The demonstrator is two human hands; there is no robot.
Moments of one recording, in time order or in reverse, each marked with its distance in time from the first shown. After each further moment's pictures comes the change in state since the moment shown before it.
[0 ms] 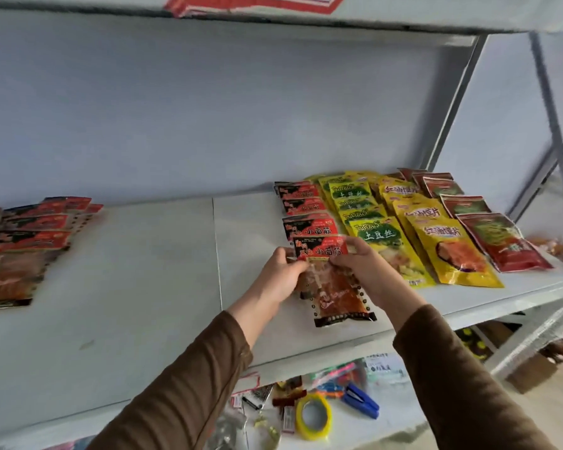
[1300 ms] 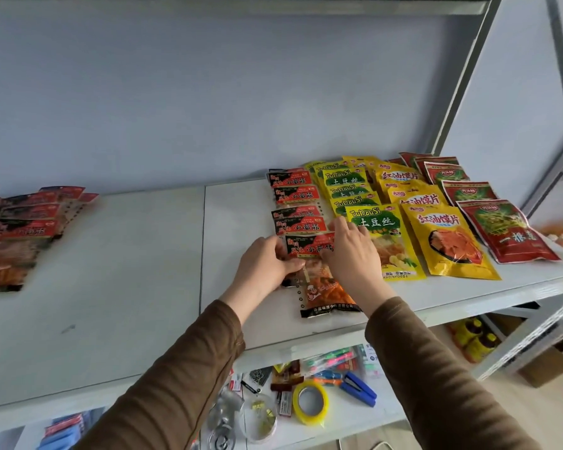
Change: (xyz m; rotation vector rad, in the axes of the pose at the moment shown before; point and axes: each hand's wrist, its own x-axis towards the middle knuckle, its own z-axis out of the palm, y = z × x) left_hand 0.015 -0.005 0.013 0.572 0.194 0.174; right_hand 0.005 0.005 -0.006 -1.090 0.324 -0.462
